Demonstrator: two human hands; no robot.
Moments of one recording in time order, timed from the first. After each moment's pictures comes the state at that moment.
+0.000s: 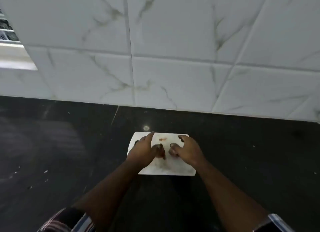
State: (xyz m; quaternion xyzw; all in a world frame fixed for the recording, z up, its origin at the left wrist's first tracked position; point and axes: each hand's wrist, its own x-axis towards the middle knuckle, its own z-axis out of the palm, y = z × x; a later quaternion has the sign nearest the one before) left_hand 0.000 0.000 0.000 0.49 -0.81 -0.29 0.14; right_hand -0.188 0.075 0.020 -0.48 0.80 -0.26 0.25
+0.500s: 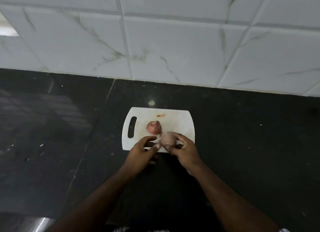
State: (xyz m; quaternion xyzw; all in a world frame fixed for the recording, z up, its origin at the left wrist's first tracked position) left_hand 0.008 0.079 -0.018 0.48 -0.59 -0.60 0.23; right_hand -0.172 0.133 -0.030 -0.38 0.67 -0.46 0.45
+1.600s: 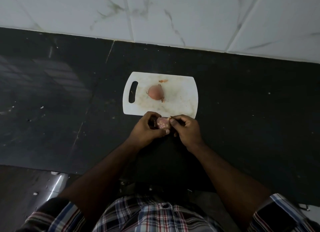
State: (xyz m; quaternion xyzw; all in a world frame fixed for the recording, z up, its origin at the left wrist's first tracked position) left_hand 0.013 0.119 -0.044 0.49 -0.58 -0.61 0.22; right_hand -0.155 0.174 -0.058 -0.36 0.69 -0.48 0.41
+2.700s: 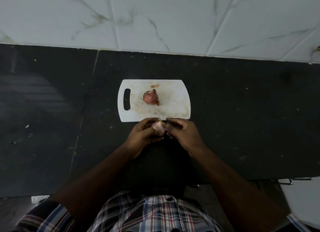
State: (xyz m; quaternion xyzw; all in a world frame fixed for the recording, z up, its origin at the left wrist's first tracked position) left_hand 0.036 0.108 -0.039 0.35 -0.36 -0.83 0.22; right_hand -0.124 0.190 -0.029 -0.32 0.72 -0.46 0.41
